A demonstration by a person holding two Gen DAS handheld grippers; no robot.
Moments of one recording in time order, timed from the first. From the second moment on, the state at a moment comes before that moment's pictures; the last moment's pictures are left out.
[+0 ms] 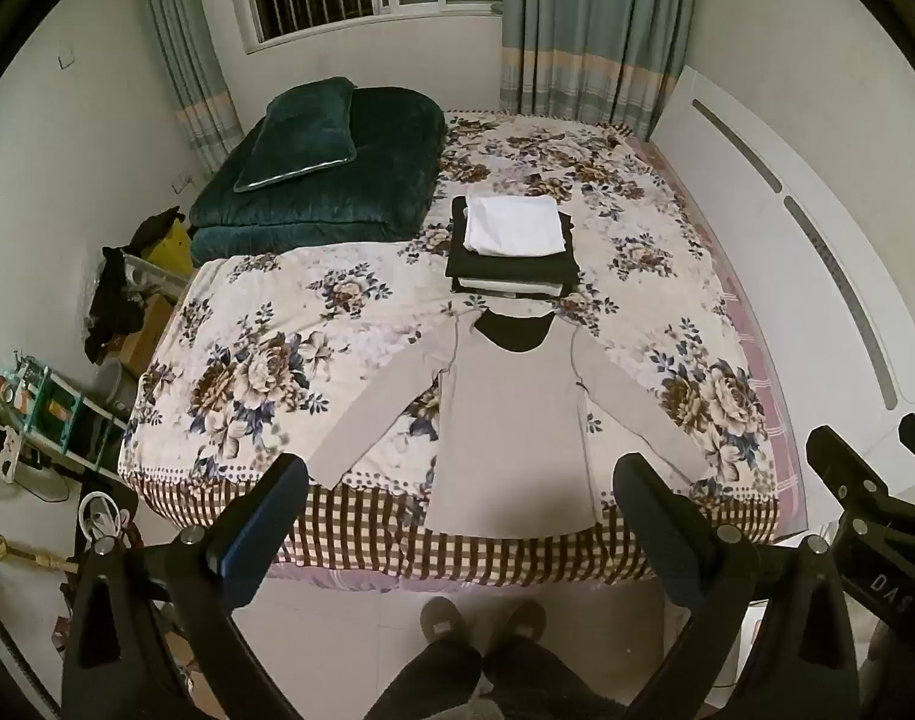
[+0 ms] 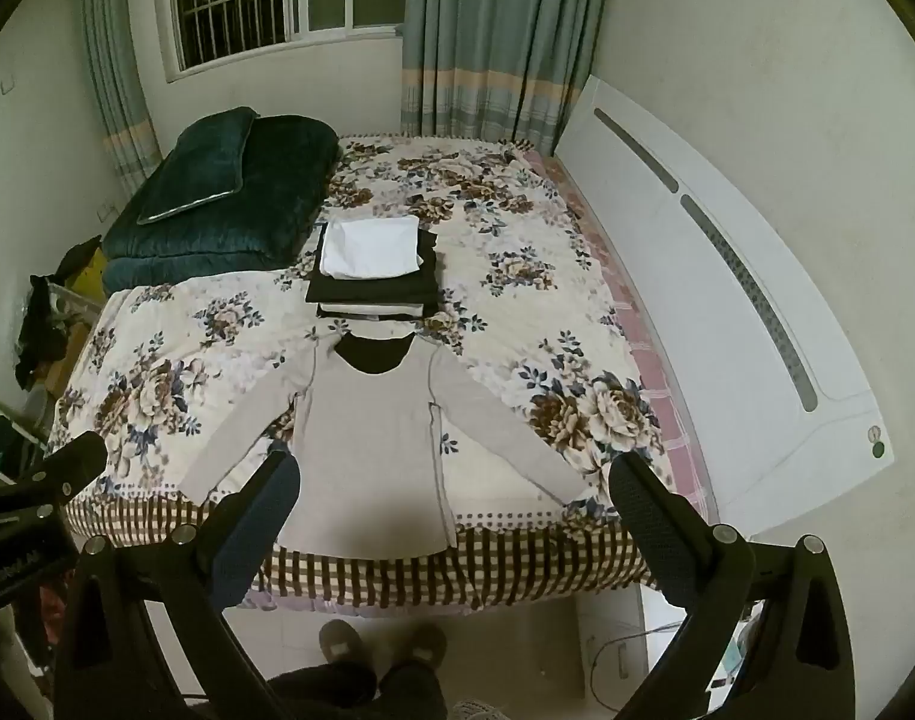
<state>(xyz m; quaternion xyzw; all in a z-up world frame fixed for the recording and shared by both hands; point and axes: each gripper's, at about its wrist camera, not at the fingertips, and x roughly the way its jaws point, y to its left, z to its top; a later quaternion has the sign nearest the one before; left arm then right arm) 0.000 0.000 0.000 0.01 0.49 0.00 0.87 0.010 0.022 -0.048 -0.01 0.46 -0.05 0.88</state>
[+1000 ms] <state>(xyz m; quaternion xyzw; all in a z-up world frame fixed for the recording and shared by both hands) 0.010 0.013 0.010 0.00 0.48 0.01 0.88 0.015 0.026 -0.048 -0.02 0.46 -0.05 0.89</state>
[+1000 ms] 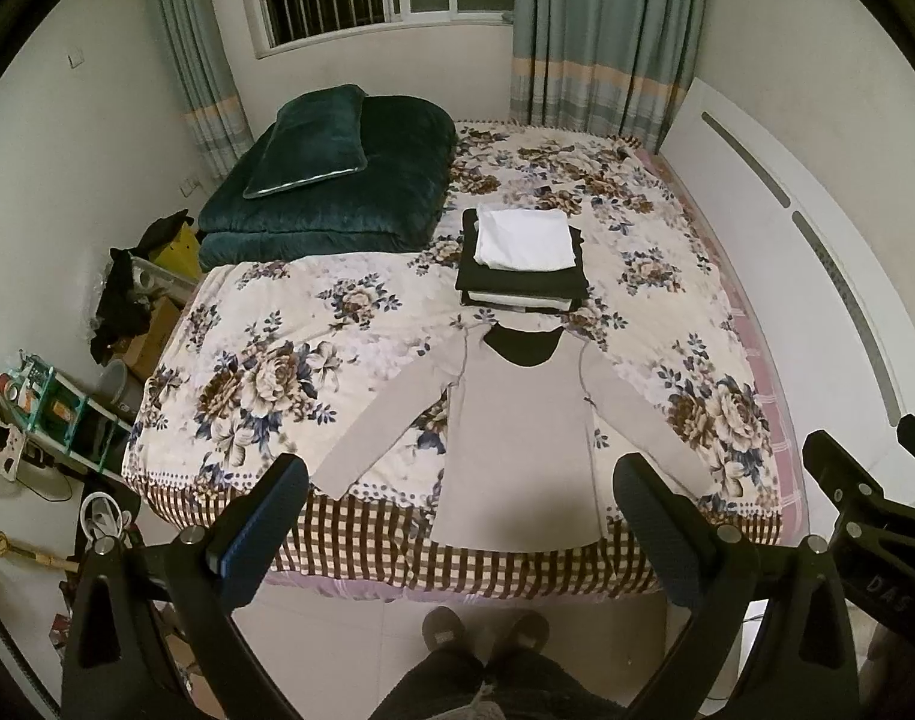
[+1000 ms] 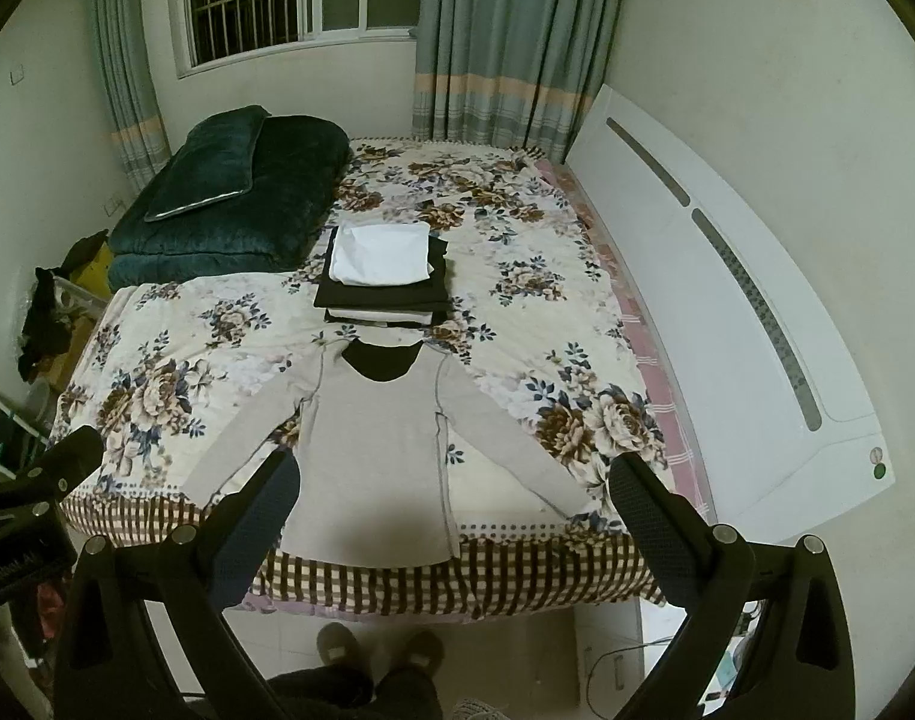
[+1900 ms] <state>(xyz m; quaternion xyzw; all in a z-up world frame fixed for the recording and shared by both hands) 0.010 0.015 0.011 0.00 0.48 0.01 0.88 0.017 0.027 -0.042 -0.02 0.46 -0.05 0.89</state>
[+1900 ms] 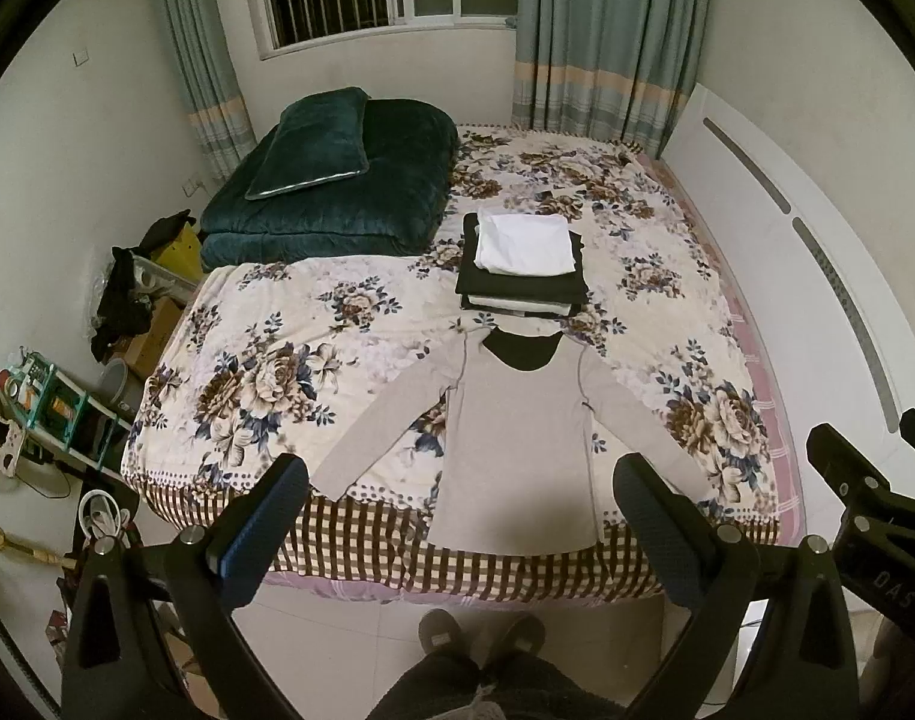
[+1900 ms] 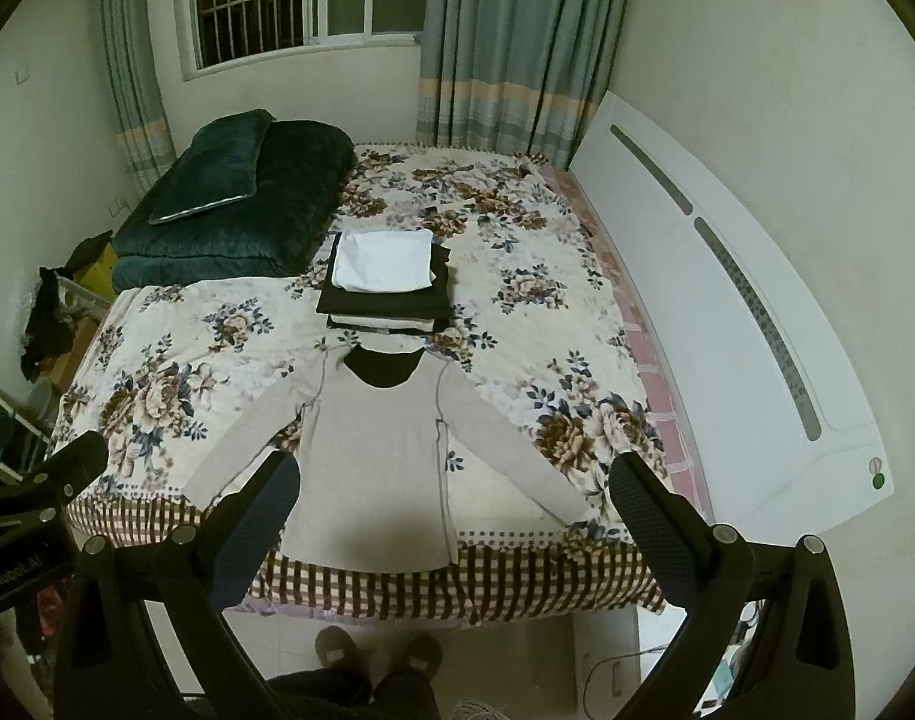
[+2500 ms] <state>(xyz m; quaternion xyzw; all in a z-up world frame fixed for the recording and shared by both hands) 0.010 0.016 0.011 0.00 0.48 0.01 0.88 0.014 0.026 -0.039 -0.02 0.46 -0.05 0.89</state>
